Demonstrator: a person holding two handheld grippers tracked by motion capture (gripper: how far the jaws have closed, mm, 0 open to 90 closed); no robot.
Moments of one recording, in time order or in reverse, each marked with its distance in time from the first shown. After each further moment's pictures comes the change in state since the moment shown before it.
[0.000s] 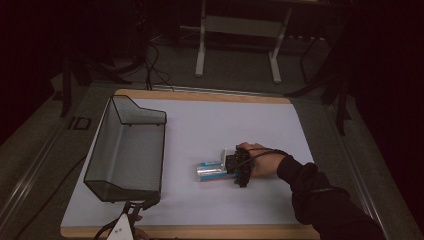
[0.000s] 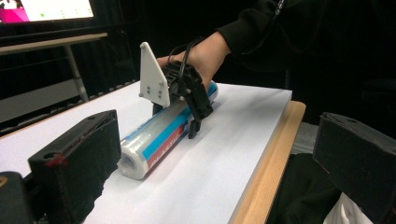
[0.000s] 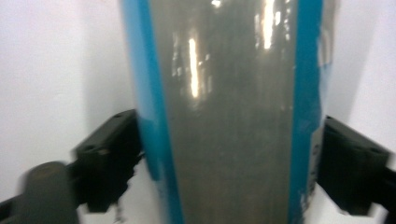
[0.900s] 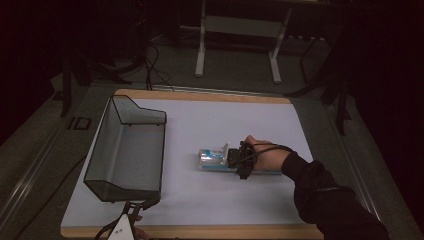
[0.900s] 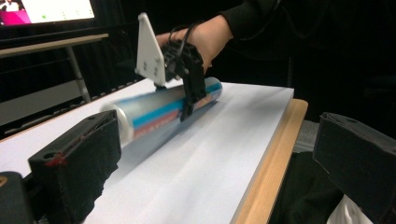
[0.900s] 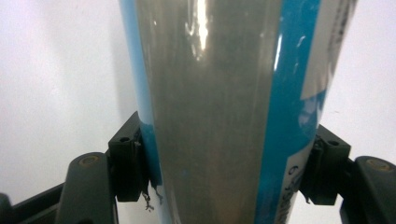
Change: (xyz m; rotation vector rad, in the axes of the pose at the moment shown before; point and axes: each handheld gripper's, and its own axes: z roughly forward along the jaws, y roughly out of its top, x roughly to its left) left arm -0.001 0.000 0.000 0.003 0.007 0.014; right arm -0.001 0.000 -0.033 0.013 -0.122 0.082
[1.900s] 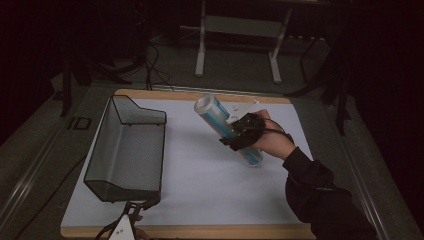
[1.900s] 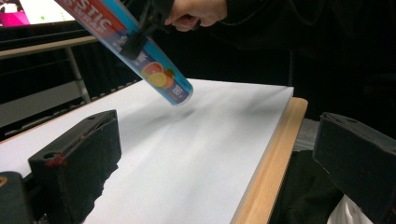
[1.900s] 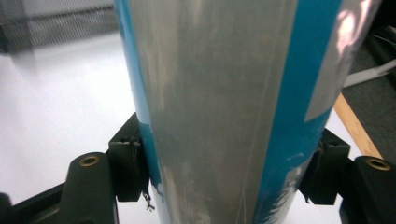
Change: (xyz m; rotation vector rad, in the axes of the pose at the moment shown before) left arm -0.001 0.000 0.001 0.001 -0.003 0.010; right arm -0.047 -0.002 -0.092 -0.538 -0.045 0.369
